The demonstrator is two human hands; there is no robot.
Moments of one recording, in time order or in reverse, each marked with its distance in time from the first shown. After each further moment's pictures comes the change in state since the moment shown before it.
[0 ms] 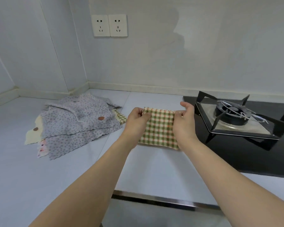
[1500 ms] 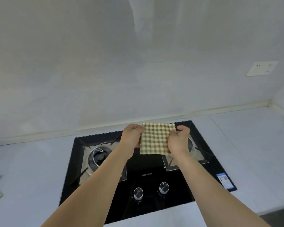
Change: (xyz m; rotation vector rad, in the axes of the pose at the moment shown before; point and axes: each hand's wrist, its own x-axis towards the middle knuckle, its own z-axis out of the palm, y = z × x) left_hand 0.001 0.247 0.506 0.015 -0.284 -0.402; right_hand 0.219 -0.143 -0.485 -0.093 0.338 0.442
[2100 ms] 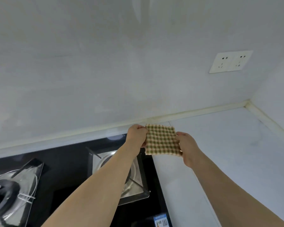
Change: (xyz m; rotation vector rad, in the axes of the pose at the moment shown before) left_hand 0.178 -0.016 0.355 0.123 0.068 -0.171; right_hand 0.320 0.045 -0.232 0.006 -0.193 0.341
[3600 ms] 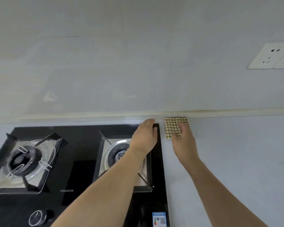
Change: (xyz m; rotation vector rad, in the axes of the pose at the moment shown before) left_hand 0.004 -0.037 -0.005 0.826 0.204 0.524; right_hand 0.009 0.005 0.038 -0.520 -0.048 -0.470
